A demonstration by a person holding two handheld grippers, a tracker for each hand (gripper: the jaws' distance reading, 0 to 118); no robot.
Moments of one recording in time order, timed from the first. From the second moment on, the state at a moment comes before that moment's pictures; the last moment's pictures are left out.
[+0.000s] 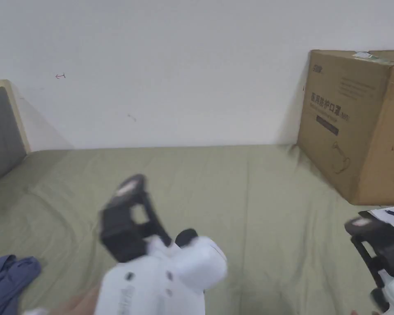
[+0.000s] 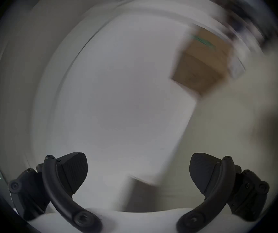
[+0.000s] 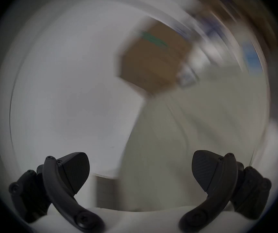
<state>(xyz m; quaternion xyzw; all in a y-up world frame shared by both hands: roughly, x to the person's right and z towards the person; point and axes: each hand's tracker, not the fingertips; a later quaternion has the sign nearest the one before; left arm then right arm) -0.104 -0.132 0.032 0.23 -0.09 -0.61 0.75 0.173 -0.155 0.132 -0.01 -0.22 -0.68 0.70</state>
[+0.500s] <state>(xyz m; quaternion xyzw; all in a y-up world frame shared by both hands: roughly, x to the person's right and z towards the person) -0.202 -0.100 0.005 -0.06 -0.04 0.25 0.97 0.117 -0.108 0.131 0.05 -0.21 -0.09 0.97</state>
